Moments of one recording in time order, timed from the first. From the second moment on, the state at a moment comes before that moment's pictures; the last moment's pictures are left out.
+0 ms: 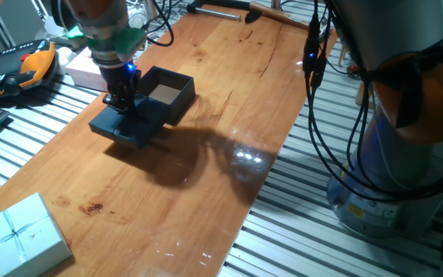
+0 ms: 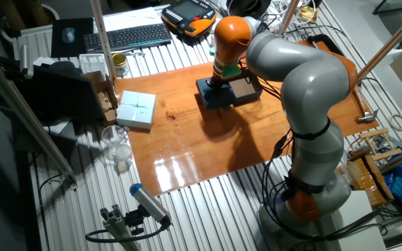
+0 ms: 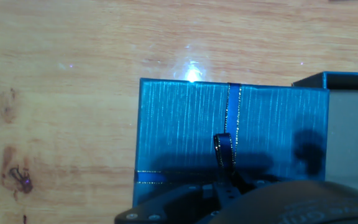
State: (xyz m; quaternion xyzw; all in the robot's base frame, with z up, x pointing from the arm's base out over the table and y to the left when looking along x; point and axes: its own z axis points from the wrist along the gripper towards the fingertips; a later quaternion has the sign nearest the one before) arm 0.612 0.094 0.137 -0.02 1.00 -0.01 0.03
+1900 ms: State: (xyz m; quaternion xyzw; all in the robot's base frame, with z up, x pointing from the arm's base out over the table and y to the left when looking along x) arm 0.617 0.044 0.155 -0.05 1.00 -0.02 0.02
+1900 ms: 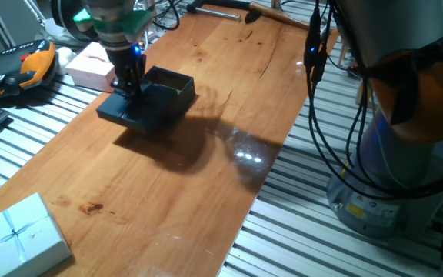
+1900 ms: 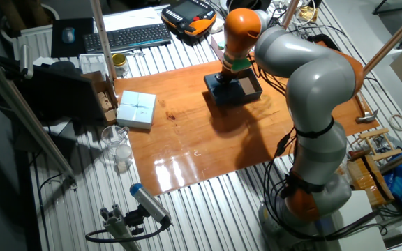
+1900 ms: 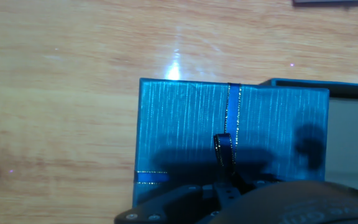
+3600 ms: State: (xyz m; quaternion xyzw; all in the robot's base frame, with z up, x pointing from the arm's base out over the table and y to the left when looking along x) arm 0.618 -0.023 0.144 -0.03 1.00 -0.02 0.03
